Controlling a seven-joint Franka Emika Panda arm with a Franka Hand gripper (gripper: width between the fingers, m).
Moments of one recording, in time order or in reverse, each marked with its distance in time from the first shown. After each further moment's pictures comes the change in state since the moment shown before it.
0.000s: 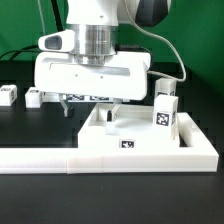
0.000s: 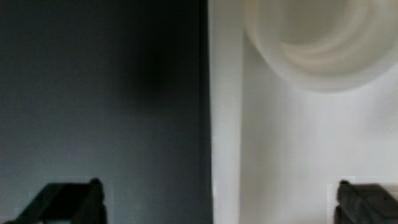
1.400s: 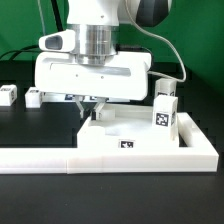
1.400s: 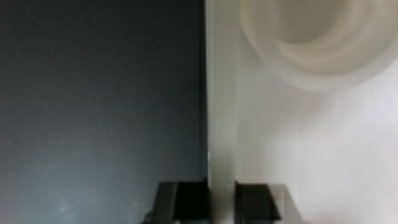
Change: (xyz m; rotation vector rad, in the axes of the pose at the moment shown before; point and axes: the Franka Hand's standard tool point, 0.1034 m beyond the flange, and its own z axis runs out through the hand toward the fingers) arm 0.002 -0.001 -0.001 0.000 0.002 -0.002
